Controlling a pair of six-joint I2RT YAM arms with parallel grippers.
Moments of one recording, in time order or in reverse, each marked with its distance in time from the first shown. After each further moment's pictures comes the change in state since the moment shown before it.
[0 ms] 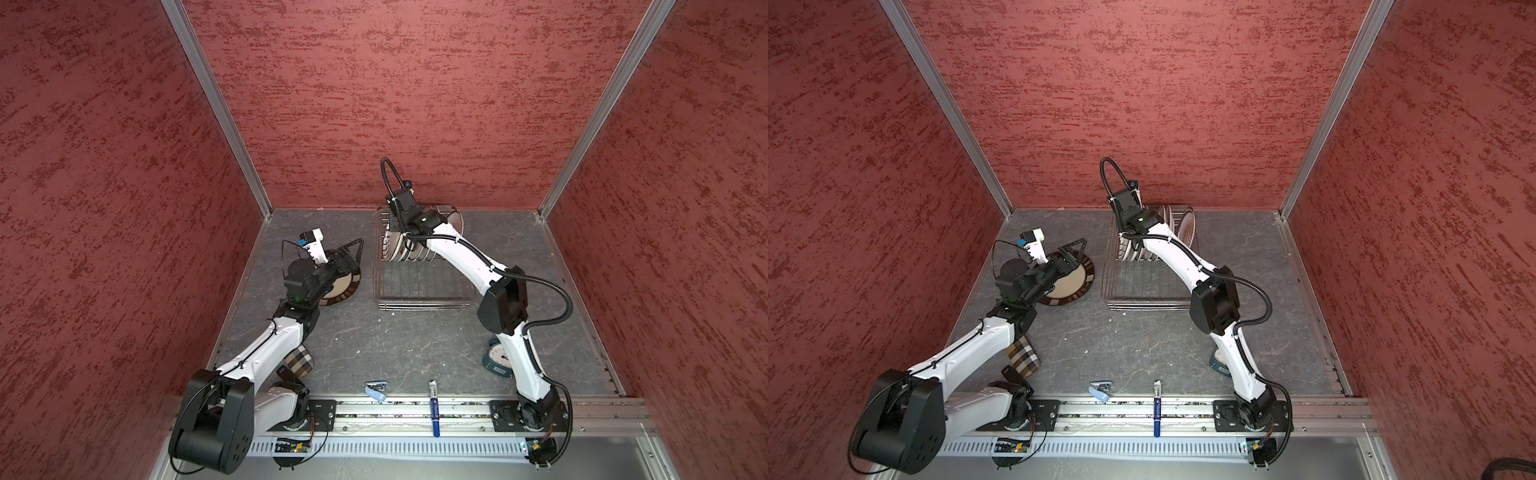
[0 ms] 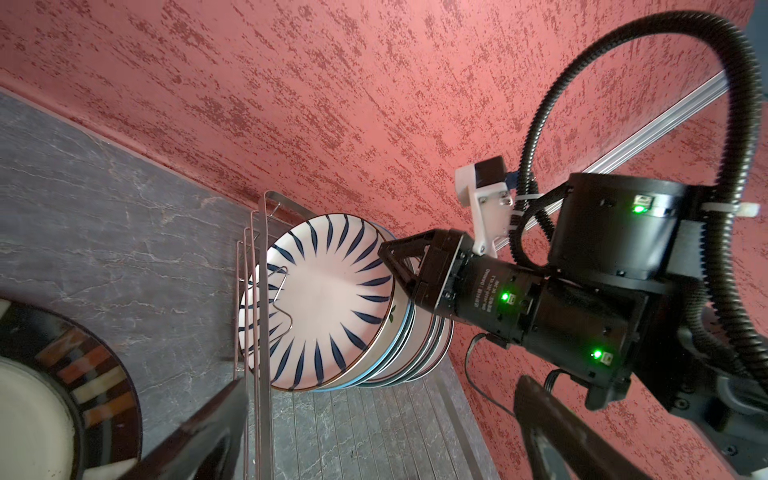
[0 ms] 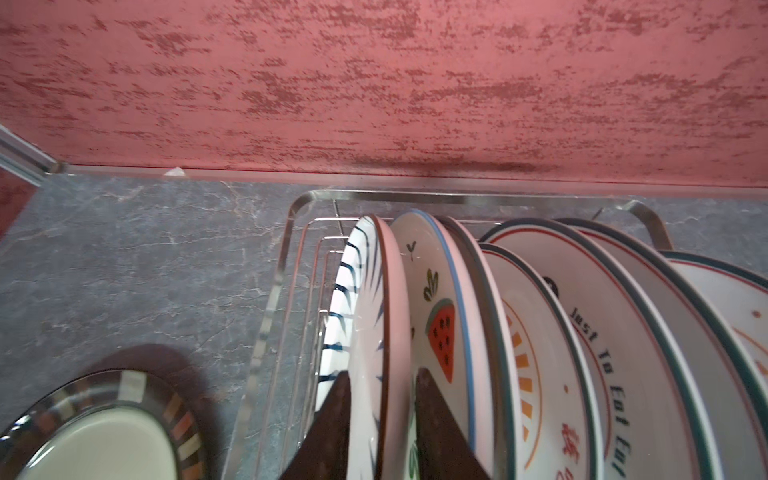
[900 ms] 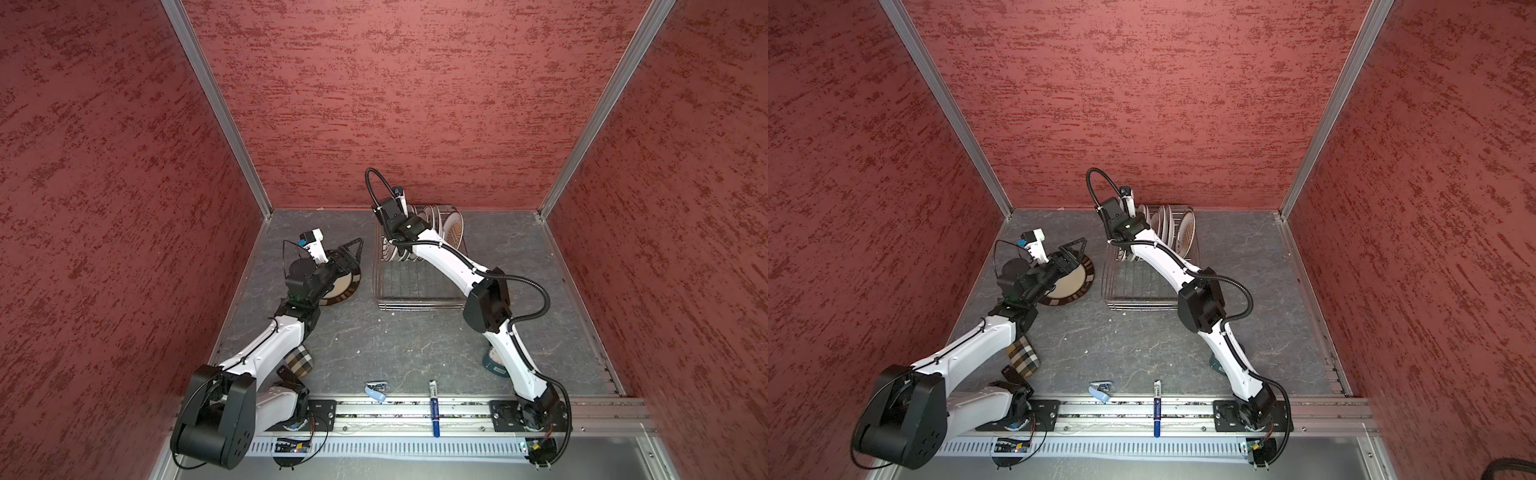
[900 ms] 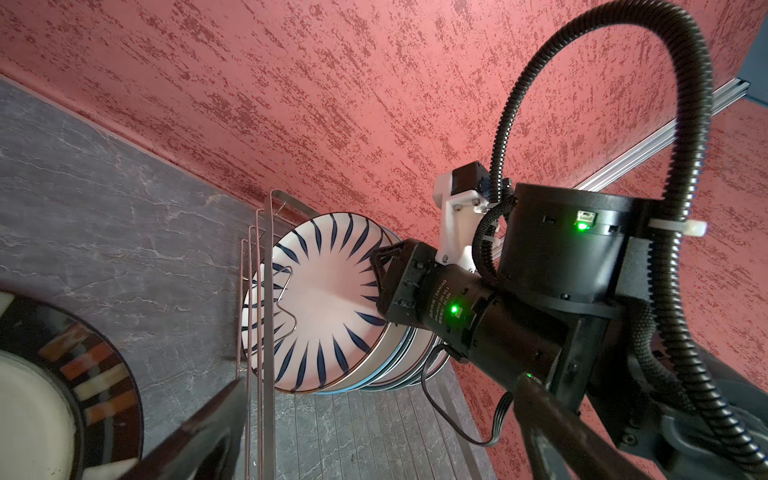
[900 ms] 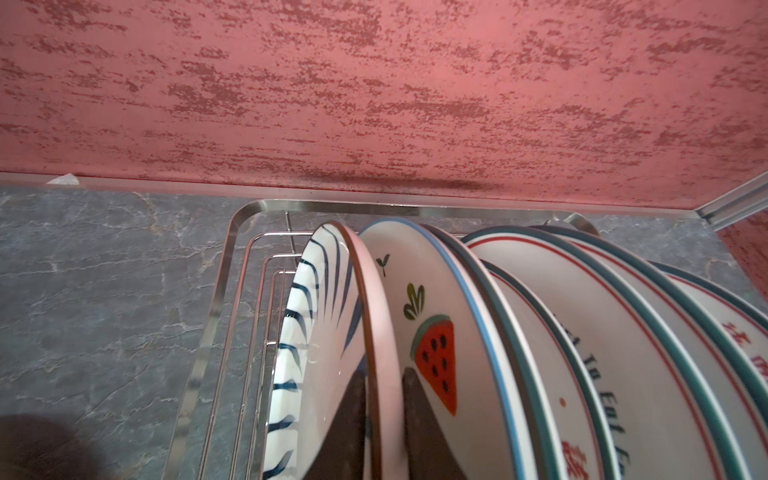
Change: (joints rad) left arm 0.000 0.023 0.000 0.014 -0.014 -0.016; right arm 0.052 0.139 0.120 0.000 0.265 -0.035
